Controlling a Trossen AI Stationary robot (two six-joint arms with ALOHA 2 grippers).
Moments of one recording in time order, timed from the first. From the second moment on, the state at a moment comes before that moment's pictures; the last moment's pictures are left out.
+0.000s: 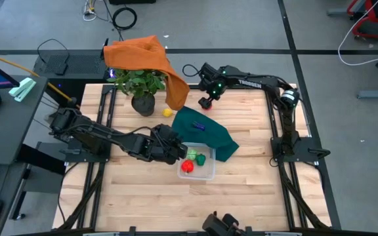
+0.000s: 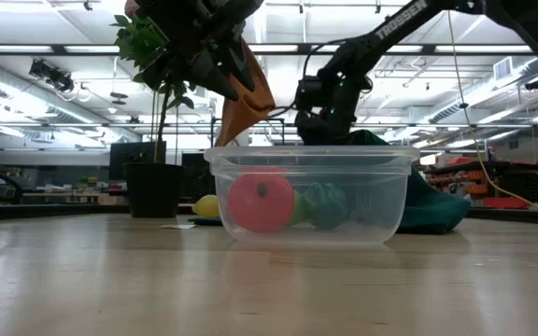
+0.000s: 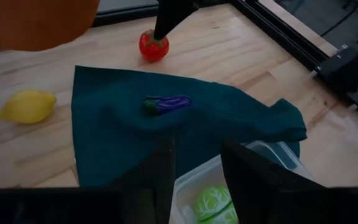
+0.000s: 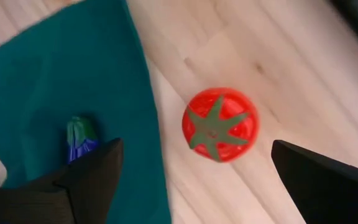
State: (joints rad) left arm -0.27 1.59 1.14 -0.42 -0.82 -1.07; right arm -0.62 1.99 1.61 -0.90 -0.22 0.08
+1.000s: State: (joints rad) left arm -0.27 1.59 1.14 -0.42 -0.80 -1.06; right arm -0.60 2.06 1.61 -0.83 -0.10 0.15
